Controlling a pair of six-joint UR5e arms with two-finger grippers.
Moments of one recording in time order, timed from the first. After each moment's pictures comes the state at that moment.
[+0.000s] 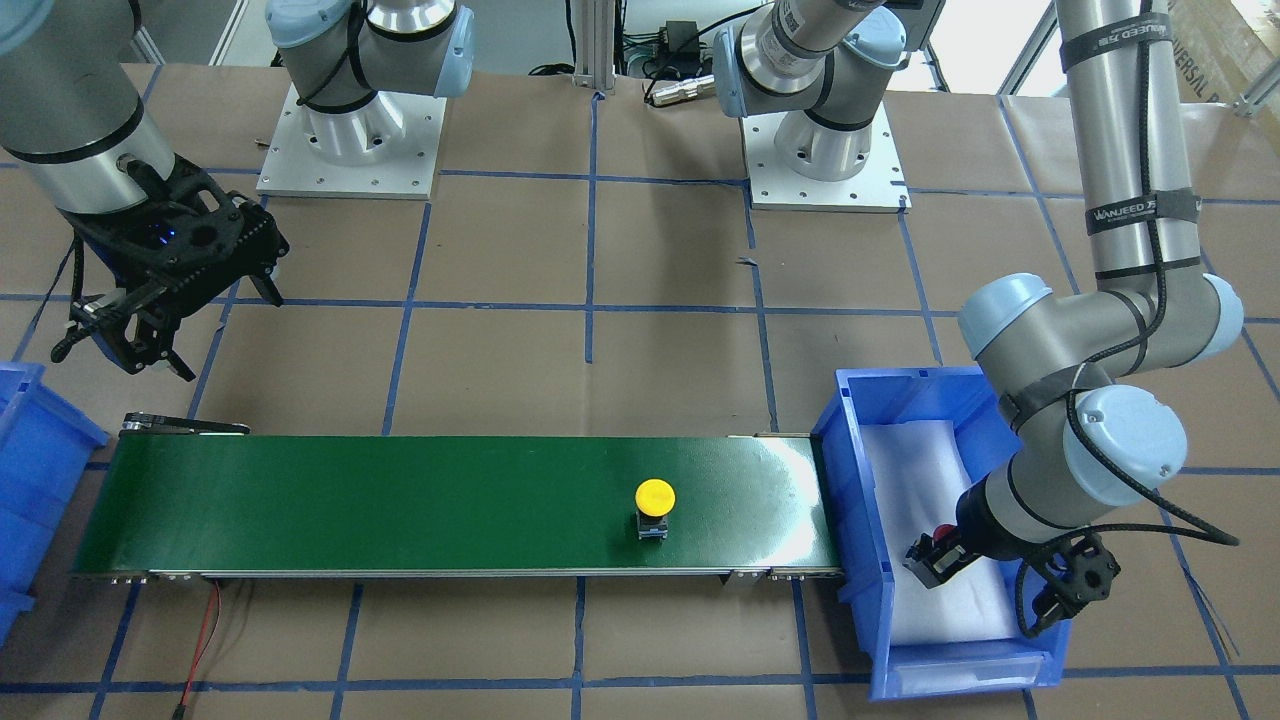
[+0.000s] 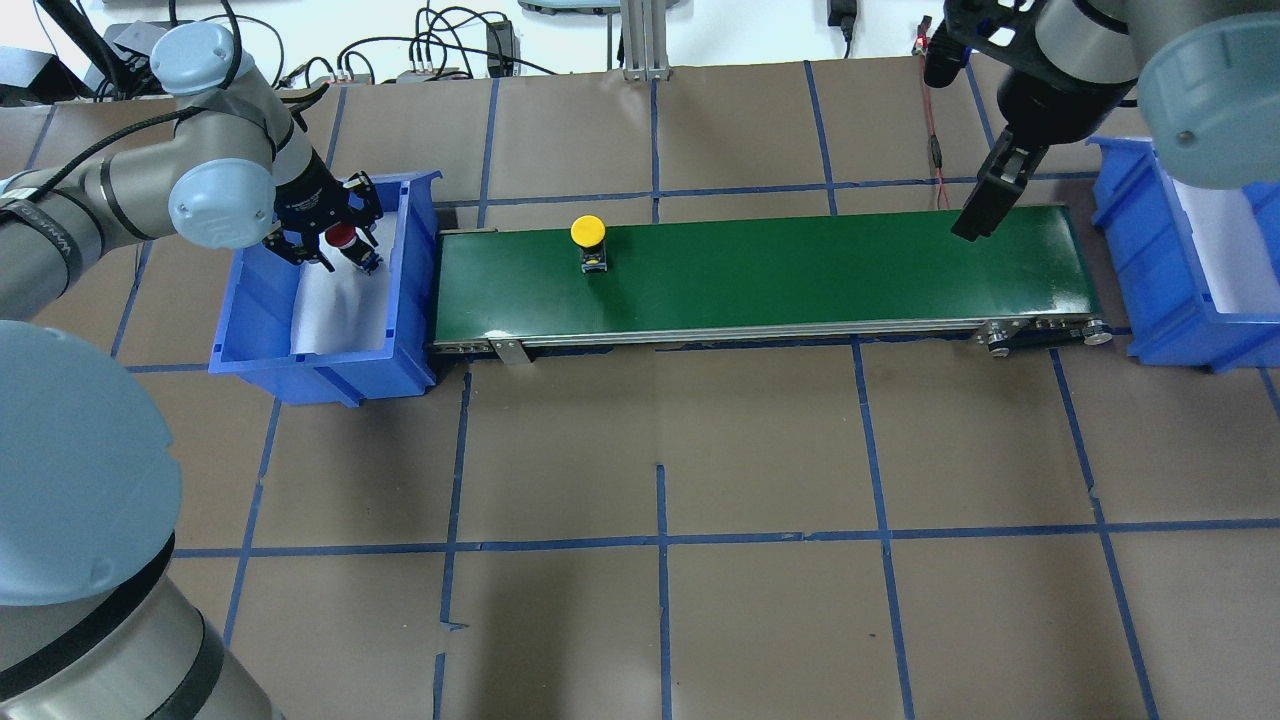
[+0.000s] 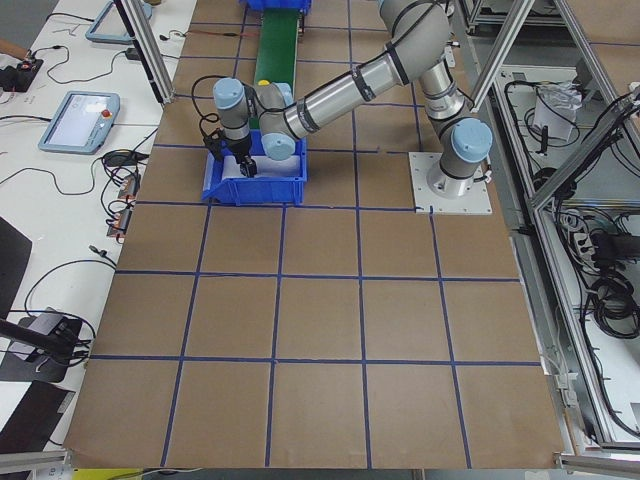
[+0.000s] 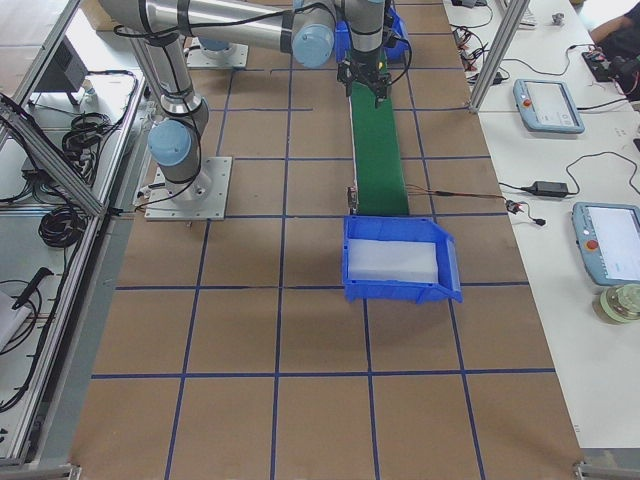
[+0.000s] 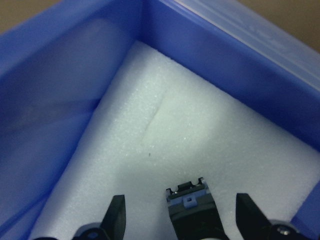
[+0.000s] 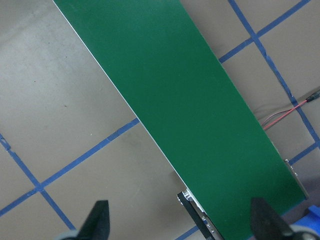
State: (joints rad) left arm -1.36 -2.13 -1.56 -1.01 1.57 -0.38; right arm 1.46 -1.50 1.62 -1.77 -1.55 -1.15
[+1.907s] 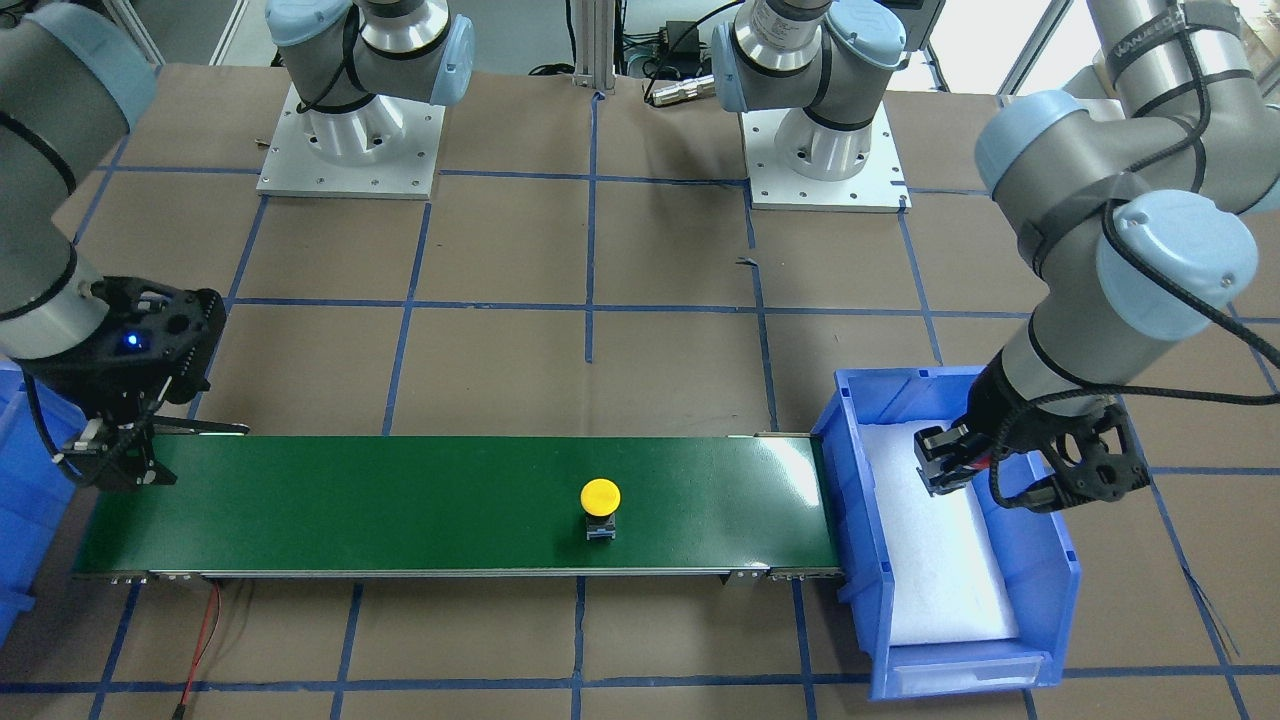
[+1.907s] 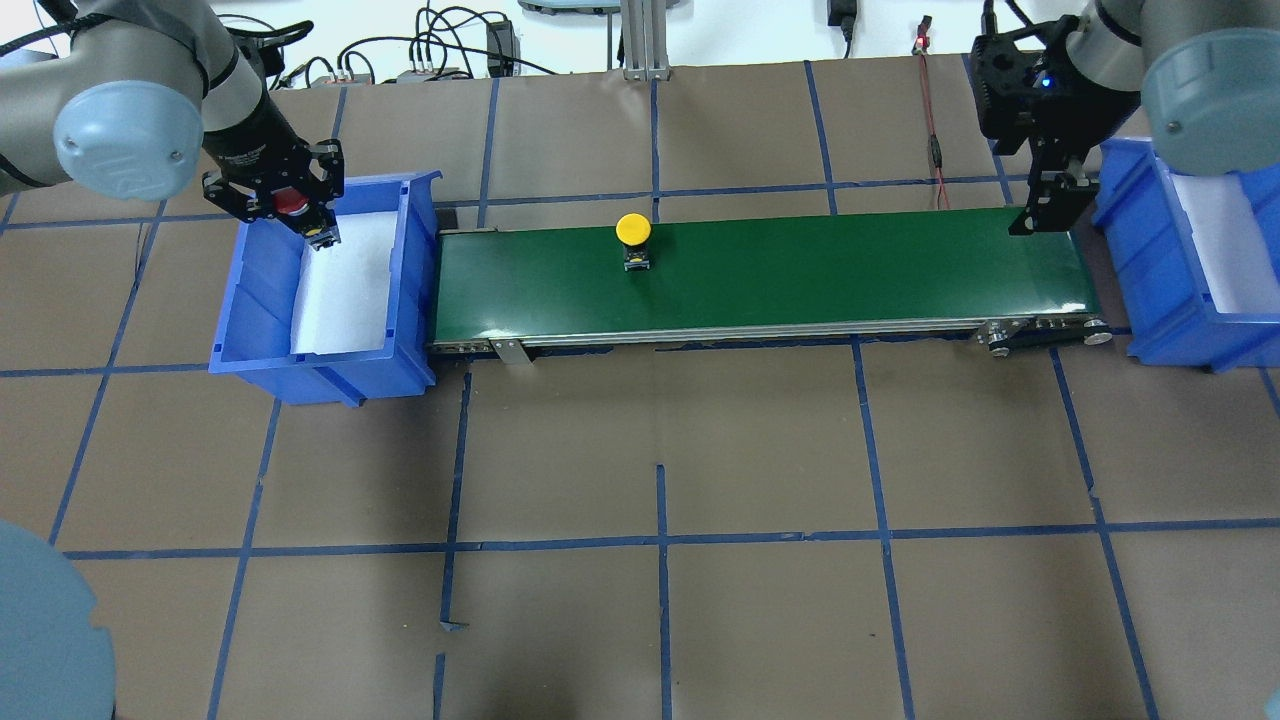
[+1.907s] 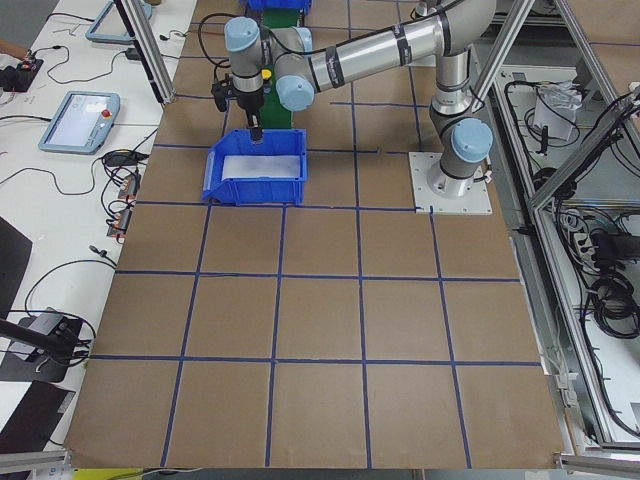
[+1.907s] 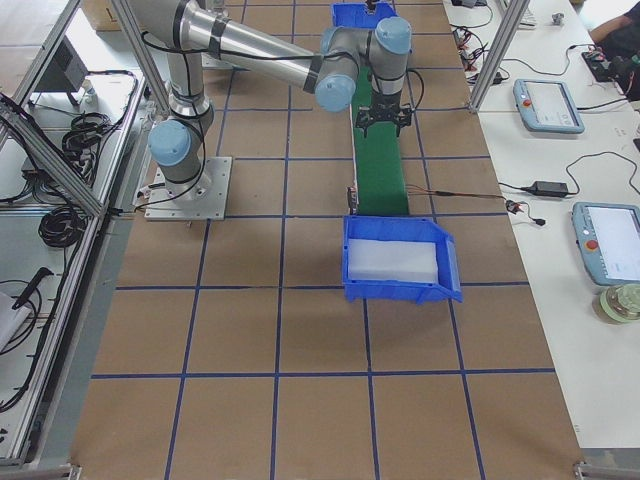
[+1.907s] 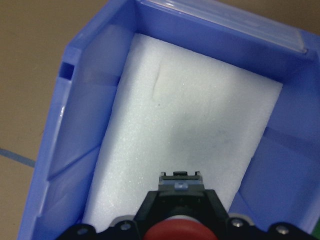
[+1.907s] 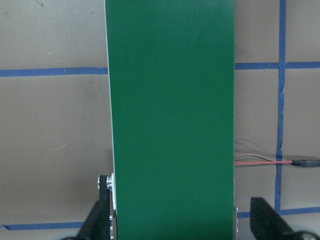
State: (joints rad) left arm -1.45 -1.88 -1.53 -1.26 1.59 -0.07; right arm 1.37 -1.31 1.61 -1.93 -1.54 -1.77
